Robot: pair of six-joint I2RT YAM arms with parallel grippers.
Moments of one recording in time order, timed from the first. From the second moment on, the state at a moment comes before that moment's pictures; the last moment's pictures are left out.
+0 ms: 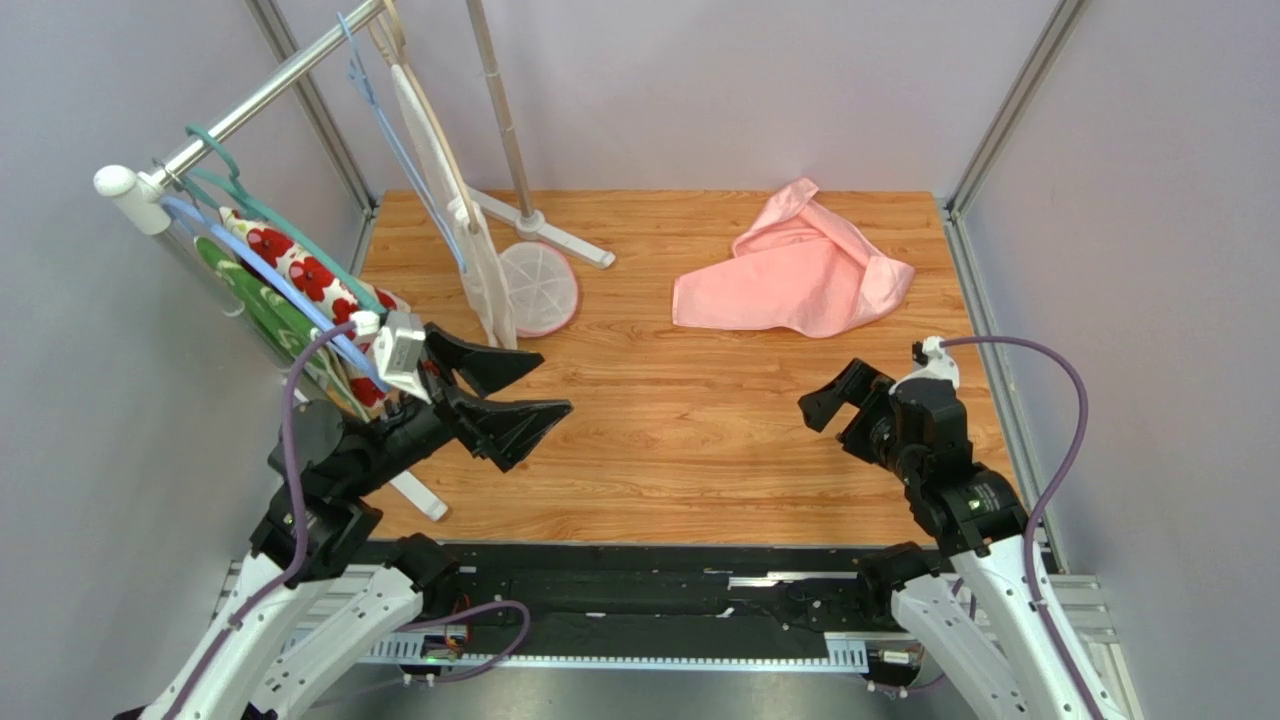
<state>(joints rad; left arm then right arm) -0.59 0.44 0.83 -0.14 0.37 -0.47 0.31 0.54 0.65 -0.68 0.07 0.74</state>
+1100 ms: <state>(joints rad) -0.73 1.59 1.44 -0.31 0.30 -0.43 0.03 2.16 1.92 -0.68 0.44 0.35</state>
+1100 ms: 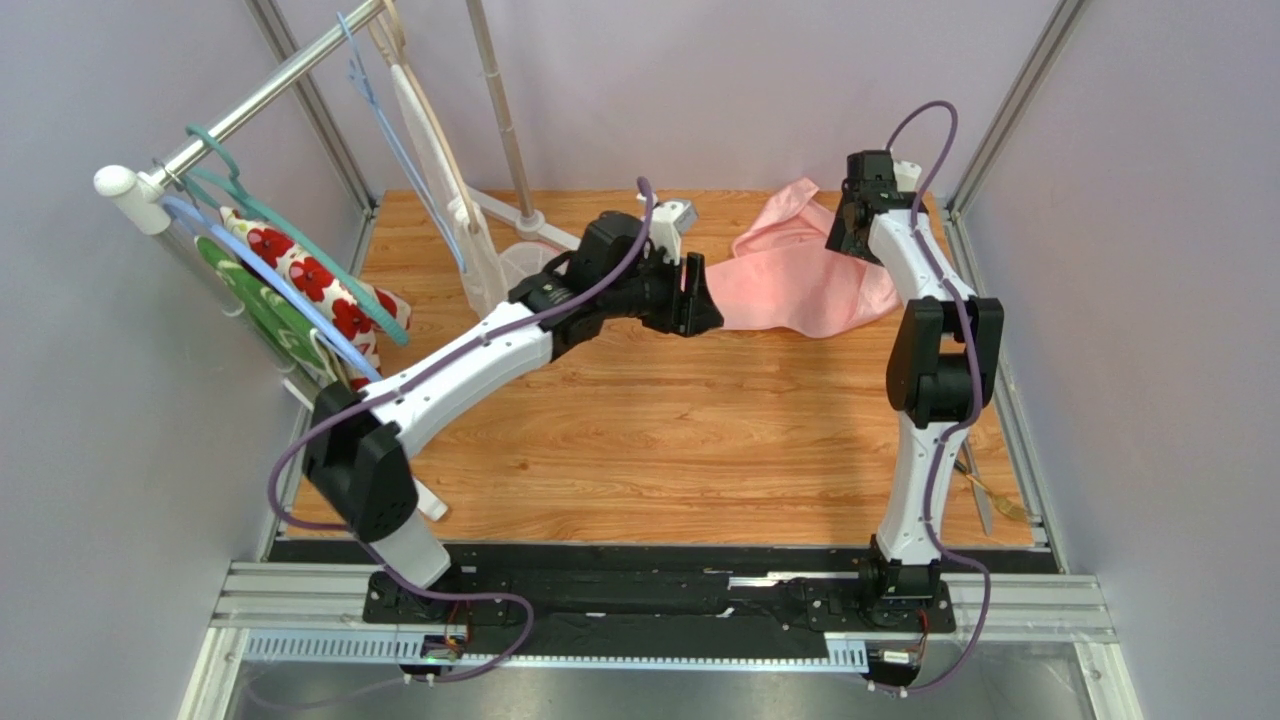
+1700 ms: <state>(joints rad) -0.75 1.97 1.73 -0.48 -0.13 -0.44 0.02 2.44 2.24 -0.80 0.59 0.35</state>
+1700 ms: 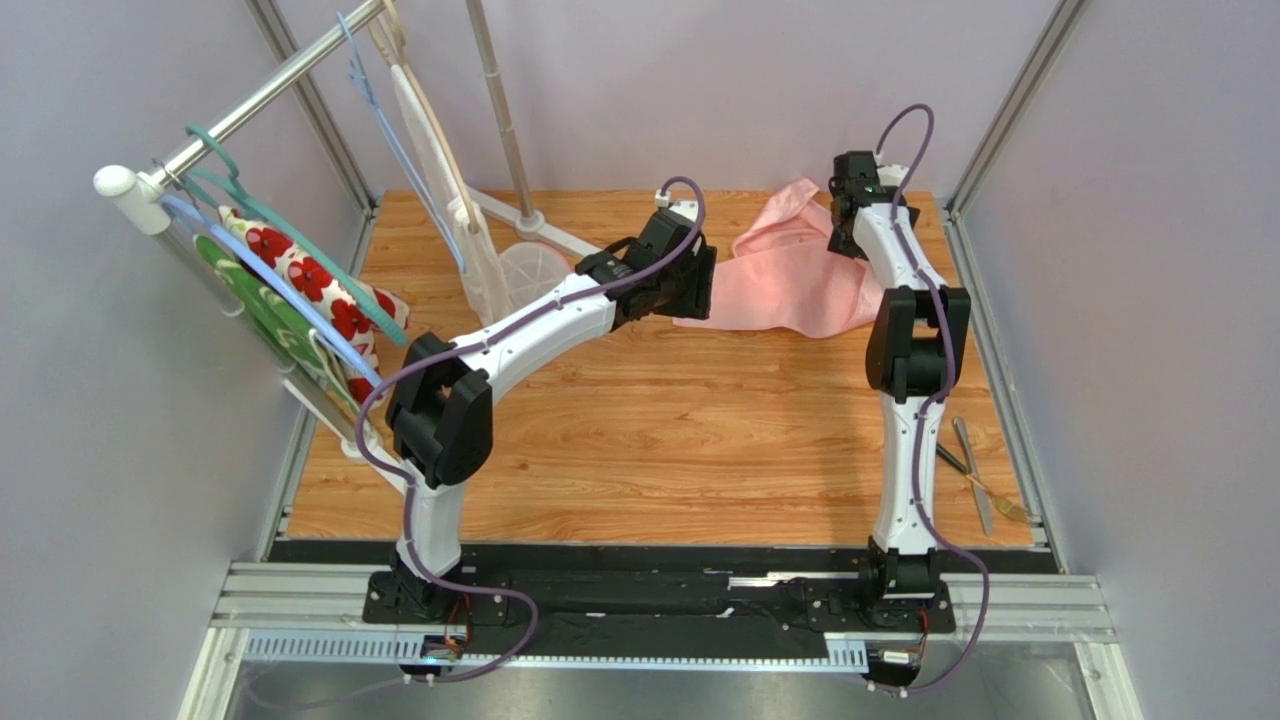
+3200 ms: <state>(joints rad) -0.65 2.41 2.06 -0.61 -0.11 -0.48 0.02 2.51 2.23 -0.76 0.61 0.28</state>
